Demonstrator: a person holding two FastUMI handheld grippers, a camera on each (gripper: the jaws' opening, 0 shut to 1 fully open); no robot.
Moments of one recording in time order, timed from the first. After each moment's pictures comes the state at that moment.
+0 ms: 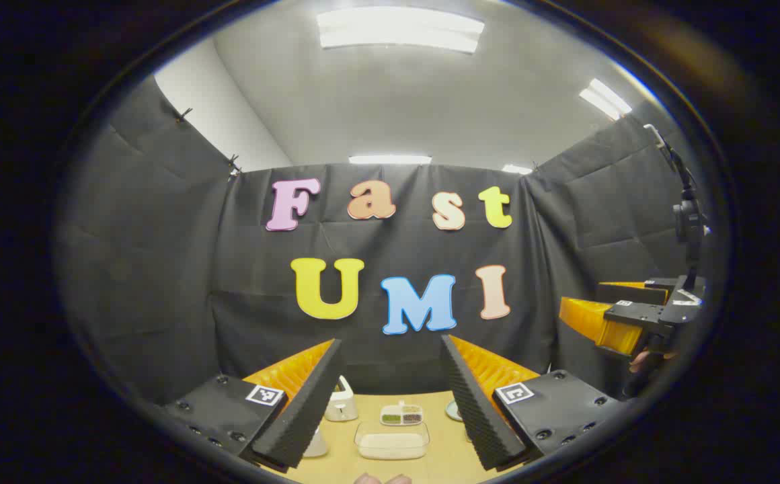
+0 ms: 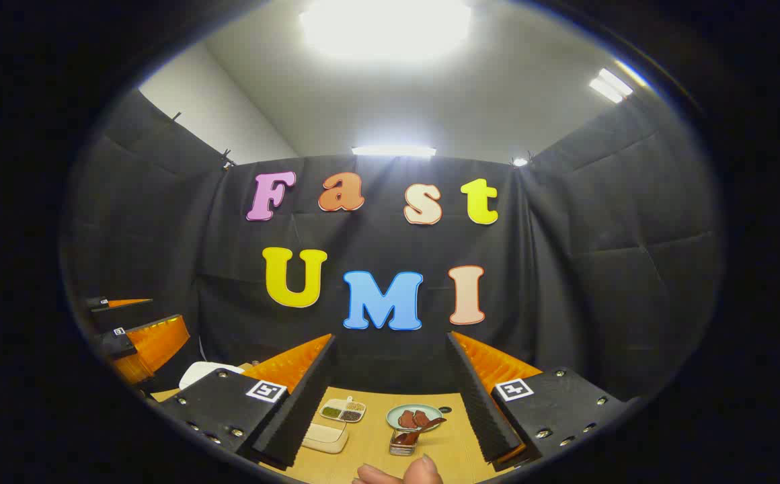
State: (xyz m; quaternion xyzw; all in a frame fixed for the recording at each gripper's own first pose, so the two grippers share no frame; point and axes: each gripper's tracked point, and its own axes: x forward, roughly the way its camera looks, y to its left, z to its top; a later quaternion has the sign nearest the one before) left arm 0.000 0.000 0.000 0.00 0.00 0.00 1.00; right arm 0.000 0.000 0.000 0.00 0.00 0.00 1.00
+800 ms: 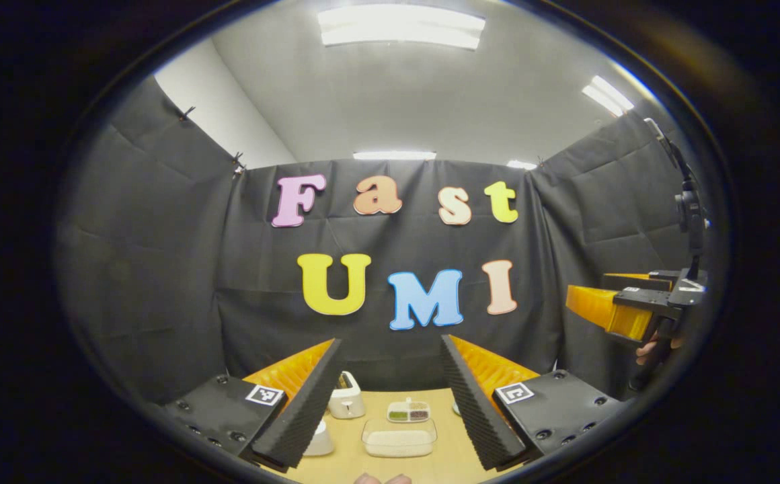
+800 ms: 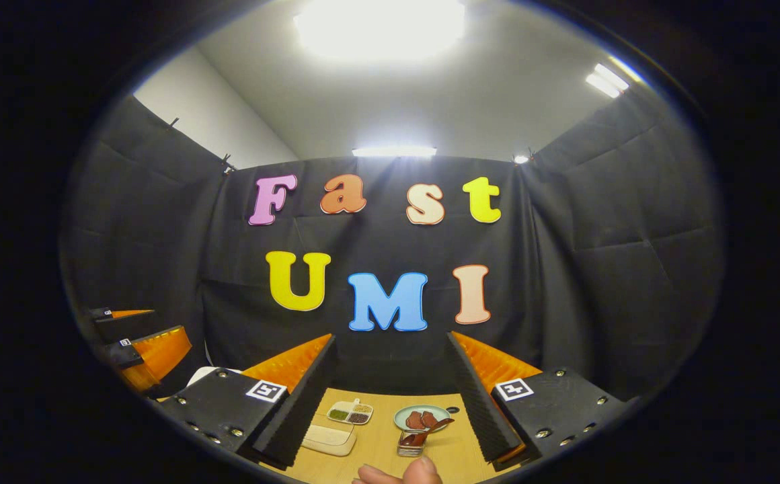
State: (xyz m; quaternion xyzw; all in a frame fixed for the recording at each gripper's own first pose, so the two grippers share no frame) left arm -0.002 0.017 -0.013 0.00 0.01 0.02 1.00; right arm 0.005 0.012 0.007 0.01 -0.01 0.01 1.00
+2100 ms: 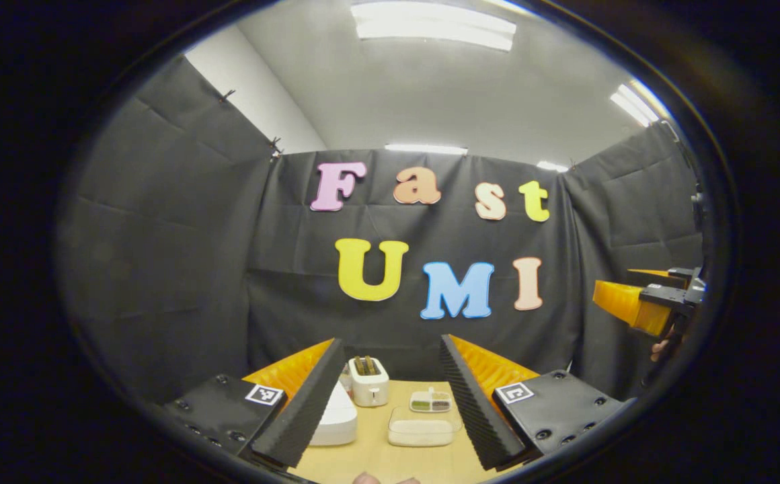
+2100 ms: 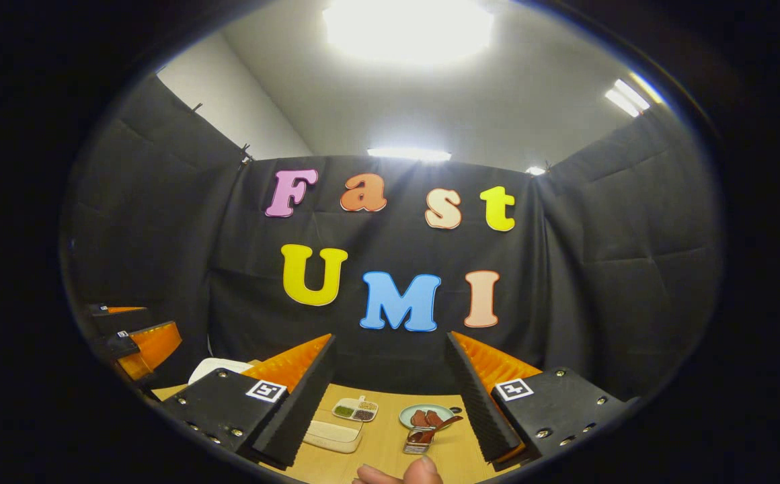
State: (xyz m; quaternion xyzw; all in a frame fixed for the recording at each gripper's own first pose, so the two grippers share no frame) left arm -0.032 0.104 -0.048 -0.03 0.03 0.08 1.00; right arm -0.010 0.067 -0.002 -0.03 0.00 0.02 1.00
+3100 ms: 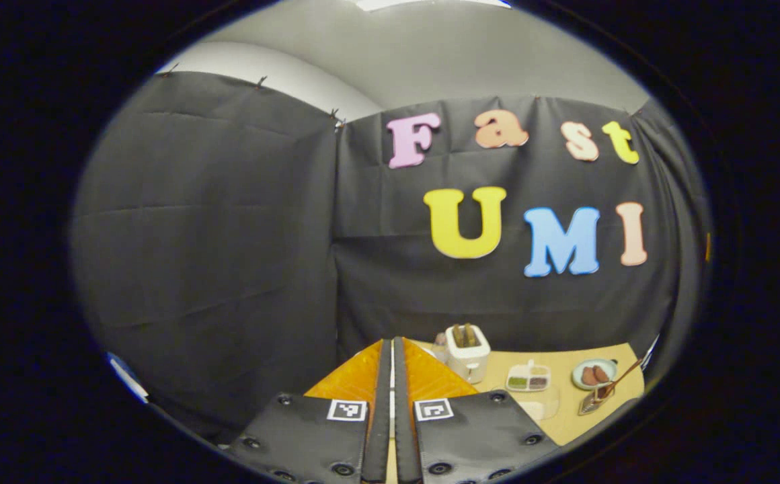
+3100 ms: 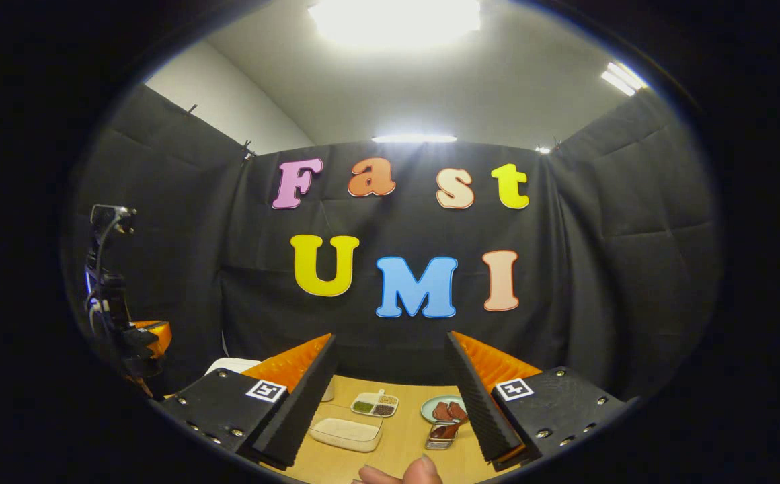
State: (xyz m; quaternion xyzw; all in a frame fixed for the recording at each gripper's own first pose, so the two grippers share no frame) left arm 0.022 0.233 -0.165 0.00 0.18 0.26 0.95; right arm 0.021 0.097 -0.031 0.00 0.02 0.04 1.00
